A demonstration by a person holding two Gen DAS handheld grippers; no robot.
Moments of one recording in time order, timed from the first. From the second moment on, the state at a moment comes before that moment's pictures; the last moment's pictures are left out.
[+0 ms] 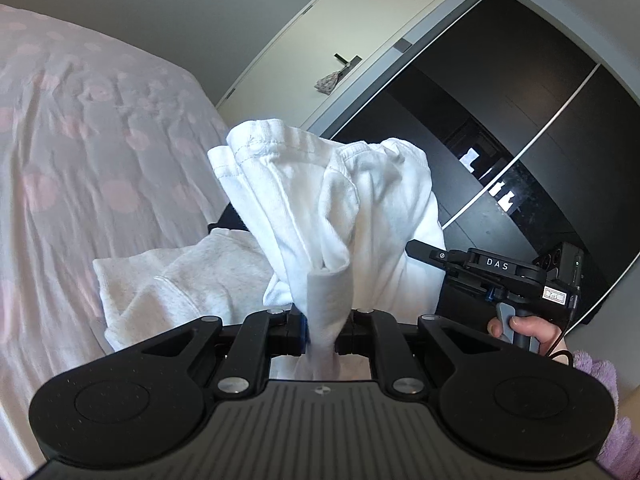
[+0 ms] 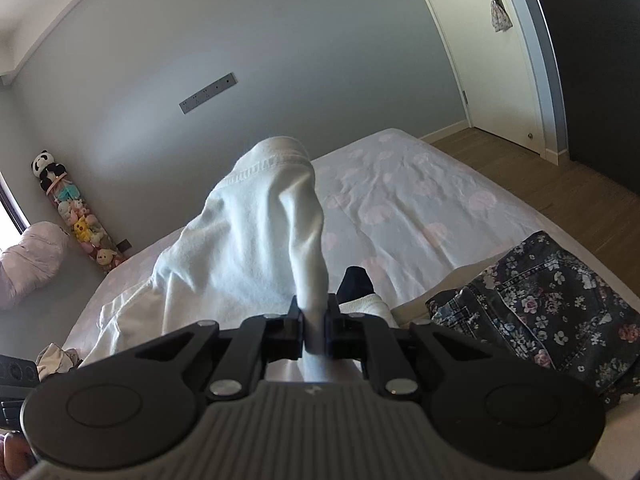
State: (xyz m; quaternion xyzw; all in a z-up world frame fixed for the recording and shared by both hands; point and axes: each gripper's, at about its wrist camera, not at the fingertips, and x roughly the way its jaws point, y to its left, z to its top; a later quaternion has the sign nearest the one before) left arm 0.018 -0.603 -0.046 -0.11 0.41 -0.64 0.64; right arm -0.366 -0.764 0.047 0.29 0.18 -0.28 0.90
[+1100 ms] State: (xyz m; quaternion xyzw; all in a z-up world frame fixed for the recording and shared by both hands) left arm 0.083 -0.622 -0.124 -0.04 0.48 -0.57 0.67; right arm -0.283 -0.862 -0.055 0.32 0.33 -0.32 0.83
